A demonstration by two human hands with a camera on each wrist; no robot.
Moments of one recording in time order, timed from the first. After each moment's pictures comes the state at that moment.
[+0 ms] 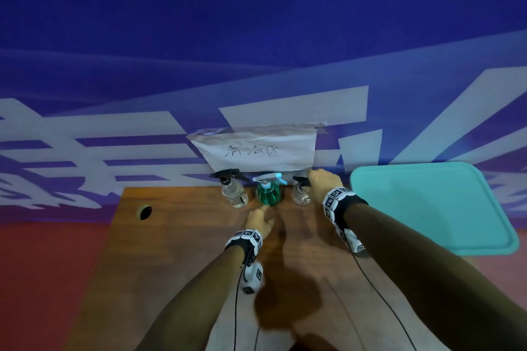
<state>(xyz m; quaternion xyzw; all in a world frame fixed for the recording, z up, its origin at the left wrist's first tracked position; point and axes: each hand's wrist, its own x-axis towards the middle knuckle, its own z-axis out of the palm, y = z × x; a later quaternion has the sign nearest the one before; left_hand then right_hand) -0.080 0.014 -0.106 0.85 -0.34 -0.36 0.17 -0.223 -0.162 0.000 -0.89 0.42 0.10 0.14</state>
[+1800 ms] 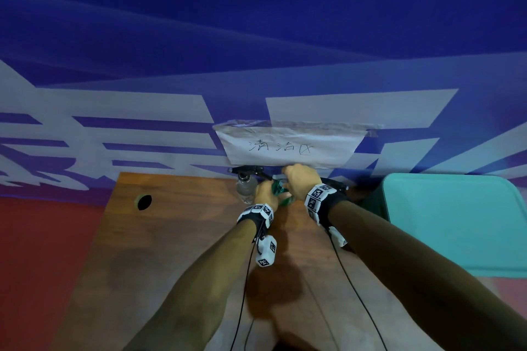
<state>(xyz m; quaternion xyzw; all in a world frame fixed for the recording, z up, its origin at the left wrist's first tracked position) -0.033 -0.029 -0.052 0.83 -0.29 -0.36 0.30 -0.107 -0.124 0.002 -0.92 0.33 0.14 0.14</state>
